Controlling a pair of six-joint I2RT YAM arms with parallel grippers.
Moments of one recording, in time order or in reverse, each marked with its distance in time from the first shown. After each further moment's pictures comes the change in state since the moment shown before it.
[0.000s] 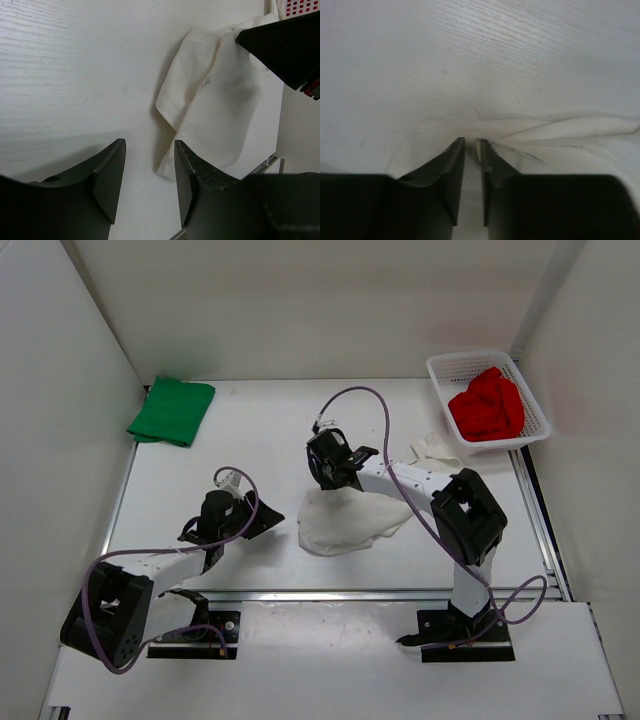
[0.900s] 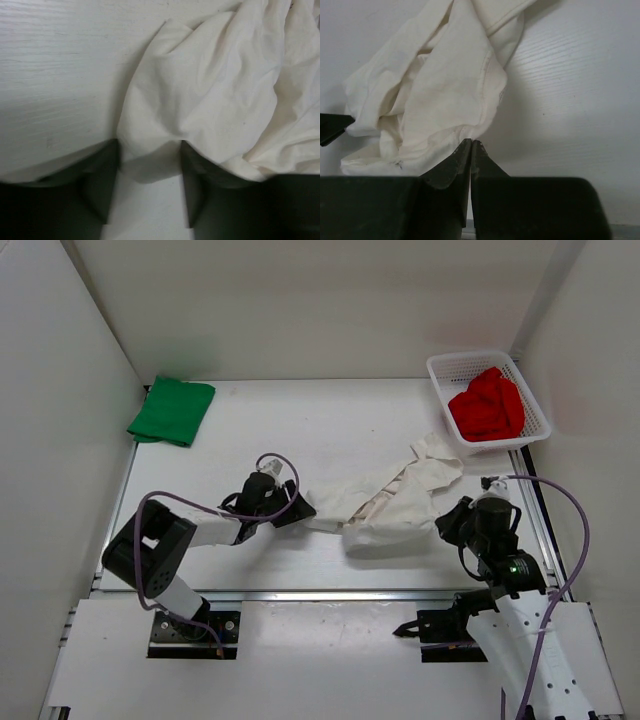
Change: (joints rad) left arm -0.185 0.394 0.264 0.040 -0.058 0.016; right arm -0.632 -1.399 -0.861 -0.246 -0.282 0.132
